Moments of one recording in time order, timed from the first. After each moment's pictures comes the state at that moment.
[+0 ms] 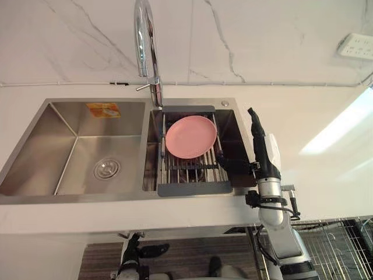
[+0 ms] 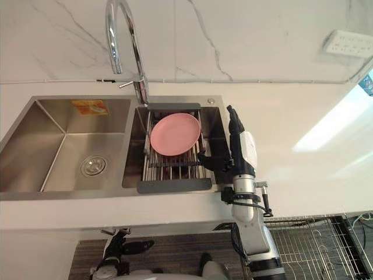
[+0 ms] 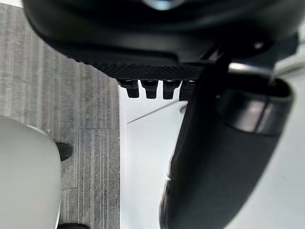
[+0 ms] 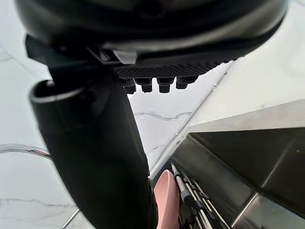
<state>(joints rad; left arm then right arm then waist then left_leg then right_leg) 0.11 0.10 -0.03 0.95 -0.06 -0.16 0.19 0.05 -0.19 0.07 -0.10 -0.46 -0.12 -0.27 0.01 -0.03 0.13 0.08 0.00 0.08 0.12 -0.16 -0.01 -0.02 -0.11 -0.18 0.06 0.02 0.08</state>
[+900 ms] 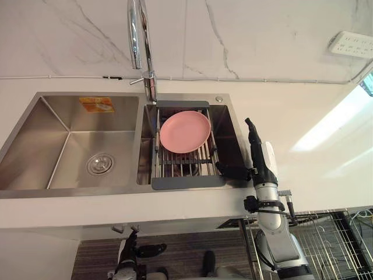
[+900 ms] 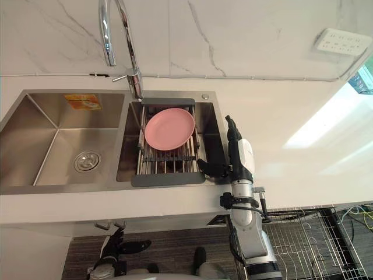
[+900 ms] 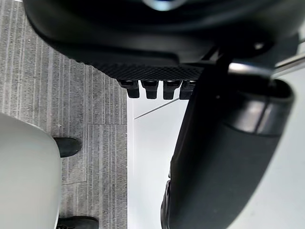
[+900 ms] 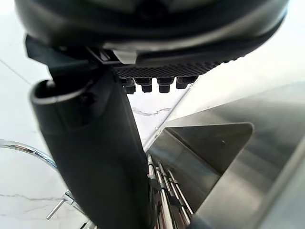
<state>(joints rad) 0.10 0.10 0.01 0.97 -0.06 -0.16 0.17 0.06 -0.14 0.08 -0.06 -0.45 -0.12 -0.25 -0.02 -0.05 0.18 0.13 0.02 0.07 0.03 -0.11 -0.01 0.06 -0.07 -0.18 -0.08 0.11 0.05</state>
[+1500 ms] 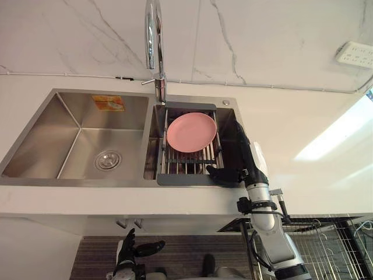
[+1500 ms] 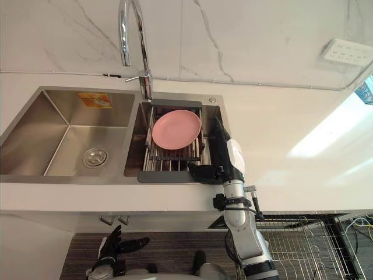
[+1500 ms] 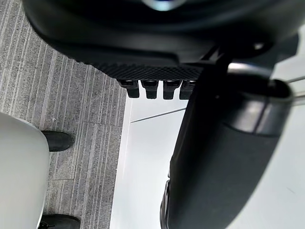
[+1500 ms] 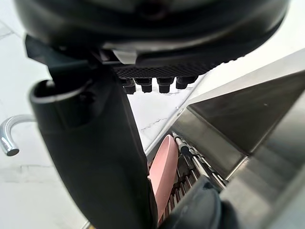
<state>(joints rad) 0.12 0.09 0.04 0.94 -0.08 -0.17 0.17 0.02 -0.19 0.17 -0.05 -0.47 -0.12 -0.24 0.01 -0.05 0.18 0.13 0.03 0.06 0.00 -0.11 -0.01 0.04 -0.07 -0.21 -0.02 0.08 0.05</state>
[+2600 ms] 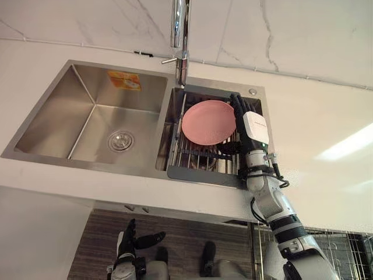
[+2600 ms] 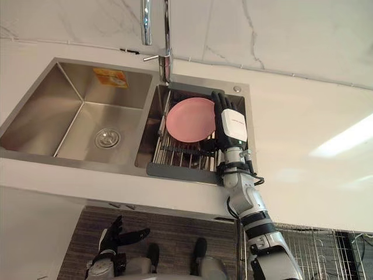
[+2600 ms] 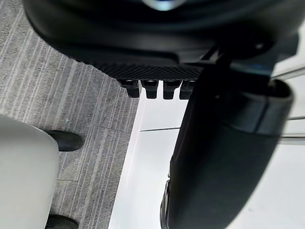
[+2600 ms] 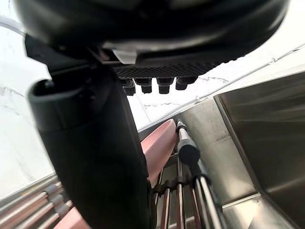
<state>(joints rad) 0.11 0.10 0.02 0.88 -0.10 -0.20 0.17 -0.38 -0.26 0.16 0.27 -0.75 -0.01 -0.34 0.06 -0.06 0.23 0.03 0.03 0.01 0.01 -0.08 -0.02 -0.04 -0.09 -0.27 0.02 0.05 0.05</state>
